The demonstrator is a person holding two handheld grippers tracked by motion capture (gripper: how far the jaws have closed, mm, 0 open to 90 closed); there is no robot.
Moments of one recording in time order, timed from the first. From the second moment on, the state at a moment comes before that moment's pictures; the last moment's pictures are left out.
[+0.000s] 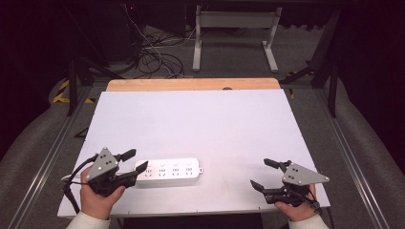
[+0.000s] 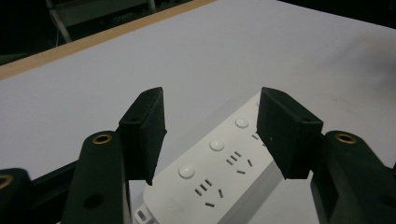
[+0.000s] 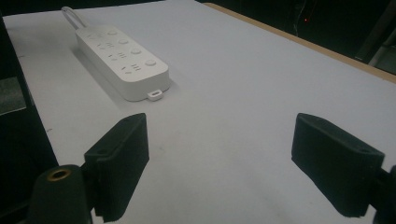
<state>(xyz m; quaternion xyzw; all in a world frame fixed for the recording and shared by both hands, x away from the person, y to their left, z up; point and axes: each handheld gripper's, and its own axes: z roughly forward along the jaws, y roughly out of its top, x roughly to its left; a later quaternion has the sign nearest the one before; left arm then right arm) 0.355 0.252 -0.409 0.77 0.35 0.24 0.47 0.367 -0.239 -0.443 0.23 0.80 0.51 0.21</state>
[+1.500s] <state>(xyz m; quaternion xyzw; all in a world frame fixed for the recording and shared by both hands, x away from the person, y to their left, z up) 0.407 0.227 -0.405 0.83 0.39 0.12 0.37 0.368 -0.239 -0.444 0.23 0.80 0.50 0.21</state>
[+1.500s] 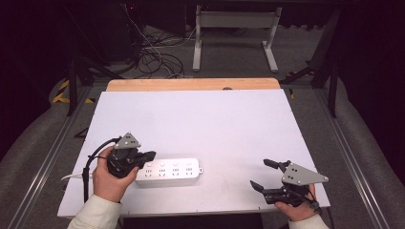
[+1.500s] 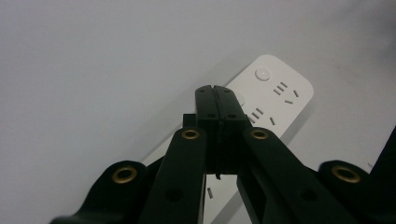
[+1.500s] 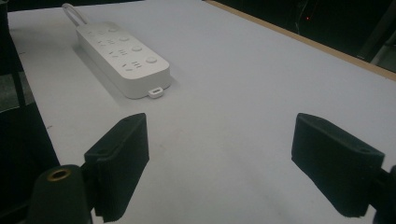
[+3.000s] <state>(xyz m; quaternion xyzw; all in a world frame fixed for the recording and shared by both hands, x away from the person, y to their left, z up) 0.441 0.218 -0.435 0.87 0.44 0.07 0.21 0.368 -0.238 -0.445 0.23 0.81 0.50 0.21</state>
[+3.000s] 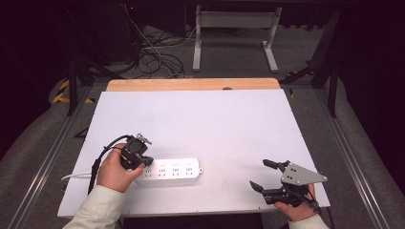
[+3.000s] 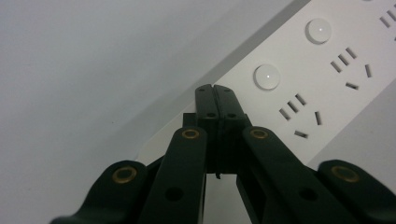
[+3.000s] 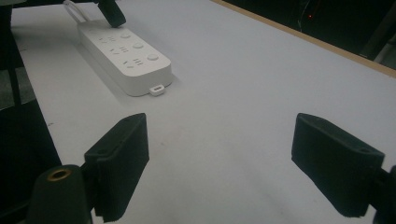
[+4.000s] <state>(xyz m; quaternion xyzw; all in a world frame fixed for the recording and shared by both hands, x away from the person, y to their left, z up) 0.434 0.220 -0.437 0.86 0.44 0.10 0.21 0.368 -0.237 -0.446 0.23 0.81 0.50 0.21</state>
